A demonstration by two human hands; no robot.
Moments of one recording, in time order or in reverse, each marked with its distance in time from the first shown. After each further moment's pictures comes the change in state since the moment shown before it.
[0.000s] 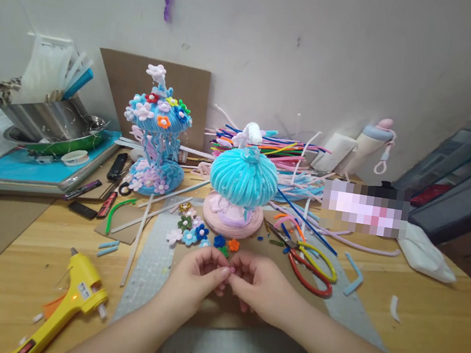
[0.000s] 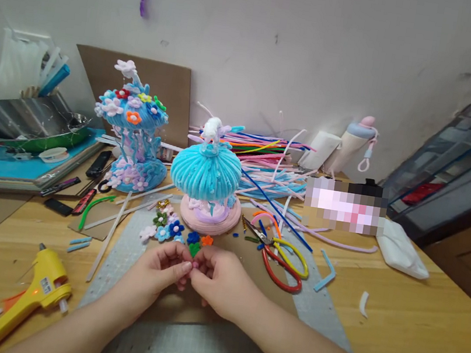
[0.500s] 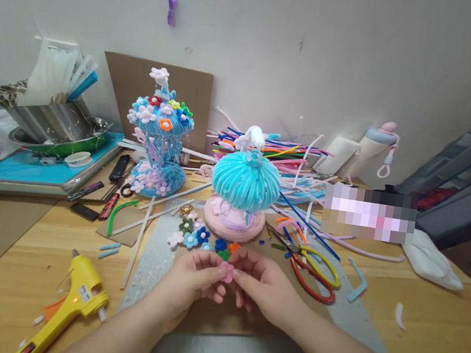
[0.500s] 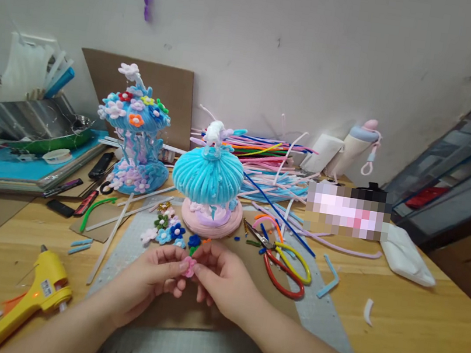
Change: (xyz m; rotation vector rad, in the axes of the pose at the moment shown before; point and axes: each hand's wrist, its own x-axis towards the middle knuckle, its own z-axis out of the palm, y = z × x) left_hand -0.002 0.008 -0.007 -0.144 -0.058 -0.171; right_hand 0.004 0.002 -0.003 0.286 -0.009 -0.058
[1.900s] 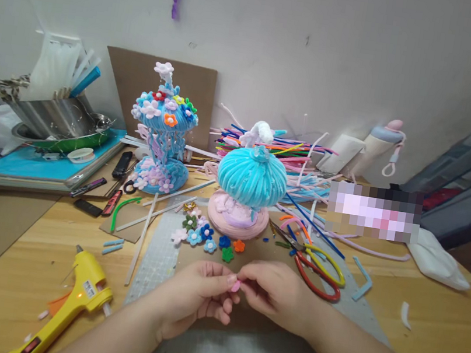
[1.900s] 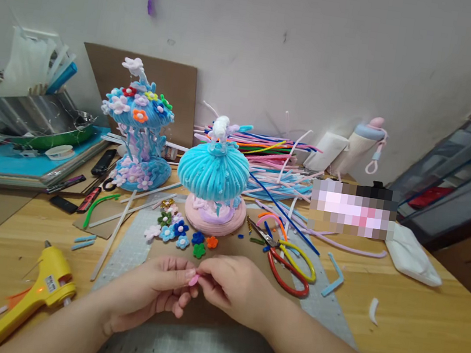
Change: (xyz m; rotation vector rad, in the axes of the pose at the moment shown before) left_hand -0.008 0.000 0.000 -0.042 -0.193 -0.226; right_hand -0.013 -0.007 -0.023 -1.032 -0.152 -0.608
